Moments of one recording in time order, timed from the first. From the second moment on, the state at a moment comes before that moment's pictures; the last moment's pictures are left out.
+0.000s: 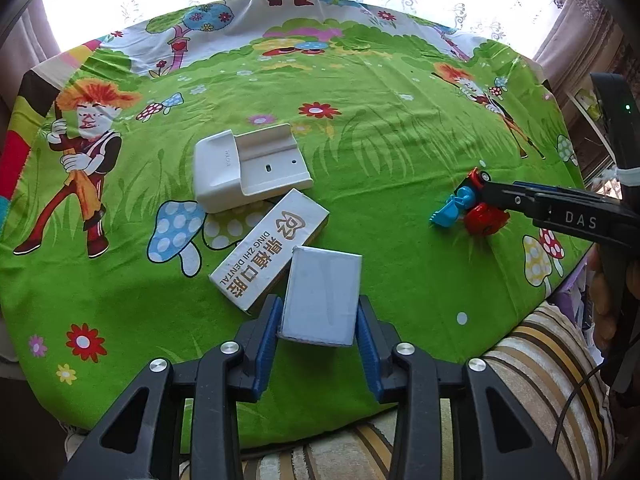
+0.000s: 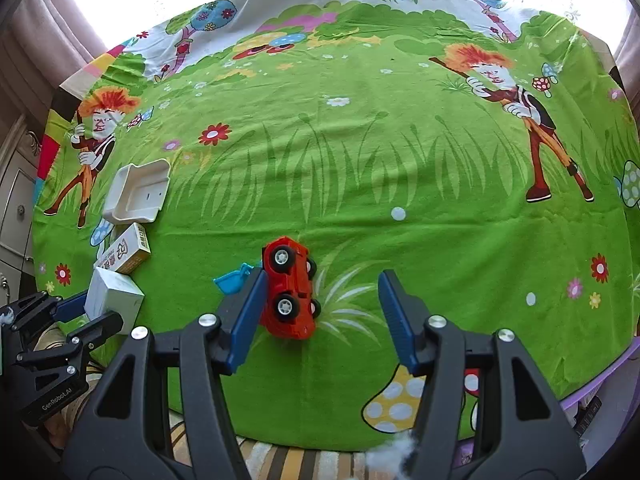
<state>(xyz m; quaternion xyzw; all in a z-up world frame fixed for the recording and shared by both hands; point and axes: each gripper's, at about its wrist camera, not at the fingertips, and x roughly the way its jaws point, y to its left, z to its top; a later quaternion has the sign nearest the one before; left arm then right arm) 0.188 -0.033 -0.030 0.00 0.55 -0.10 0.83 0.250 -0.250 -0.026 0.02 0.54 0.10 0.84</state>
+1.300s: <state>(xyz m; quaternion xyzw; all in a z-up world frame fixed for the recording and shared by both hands) 0.180 -0.035 -0.021 -0.03 0.53 -0.12 0.84 0.225 -0.315 0.000 0.03 0.48 0.05 0.87</state>
